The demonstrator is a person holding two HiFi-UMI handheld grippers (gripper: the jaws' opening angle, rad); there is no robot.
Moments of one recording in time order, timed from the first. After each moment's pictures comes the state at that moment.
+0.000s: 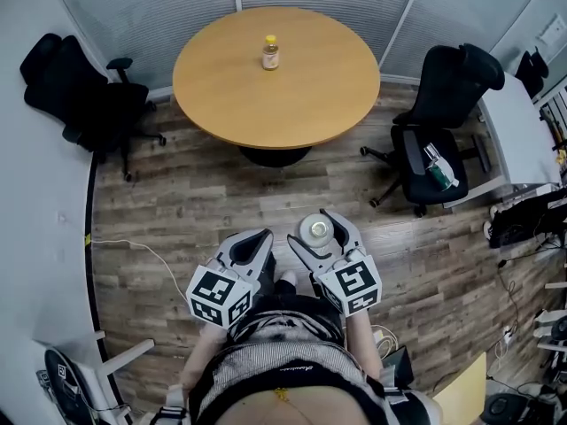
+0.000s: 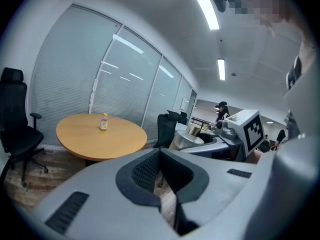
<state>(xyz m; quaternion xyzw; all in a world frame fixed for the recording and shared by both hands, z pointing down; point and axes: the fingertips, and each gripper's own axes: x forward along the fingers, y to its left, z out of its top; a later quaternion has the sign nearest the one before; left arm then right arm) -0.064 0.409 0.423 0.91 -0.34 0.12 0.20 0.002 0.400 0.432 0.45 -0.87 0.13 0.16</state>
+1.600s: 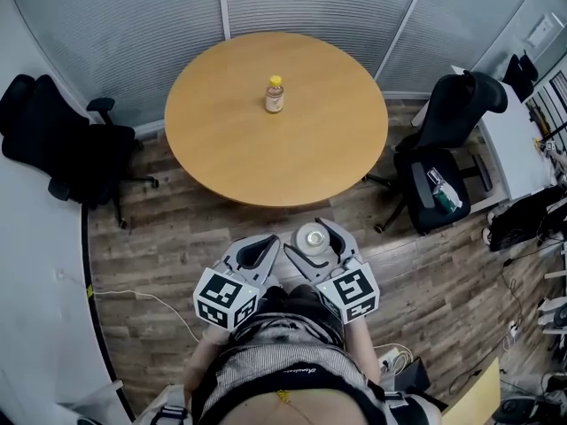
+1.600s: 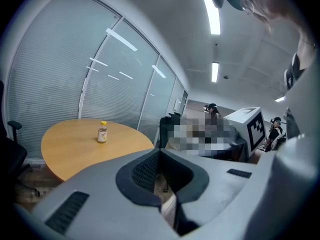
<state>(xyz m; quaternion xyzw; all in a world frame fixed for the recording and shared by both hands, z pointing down) -0.114 0.208 0.432 0.94 -0.27 0.12 0.18 -0.070 0.207 0.435 0.49 -0.85 0.12 0.15</state>
